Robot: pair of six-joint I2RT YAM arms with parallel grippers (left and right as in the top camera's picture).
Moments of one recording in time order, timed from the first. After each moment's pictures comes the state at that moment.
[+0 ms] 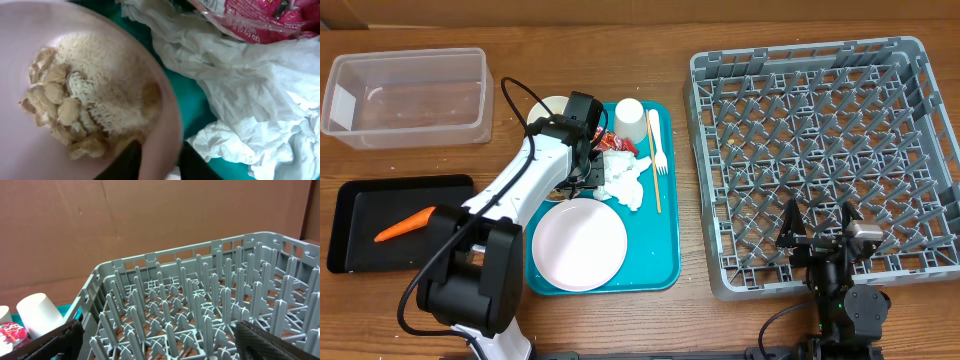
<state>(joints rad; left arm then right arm) -0.31 1.86 1.28 -0.84 -0.07 -0.38 -0.07 0.01 0.02 -0.03 -0.06 0.17</state>
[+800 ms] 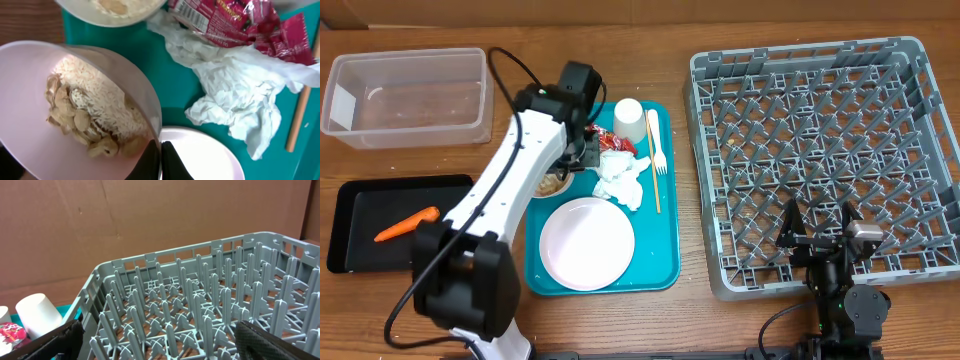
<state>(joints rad) -0.30 1.84 1.56 -1.17 -0.12 -0.40 -0.07 0.01 0.02 -0.03 -0.06 0.17</state>
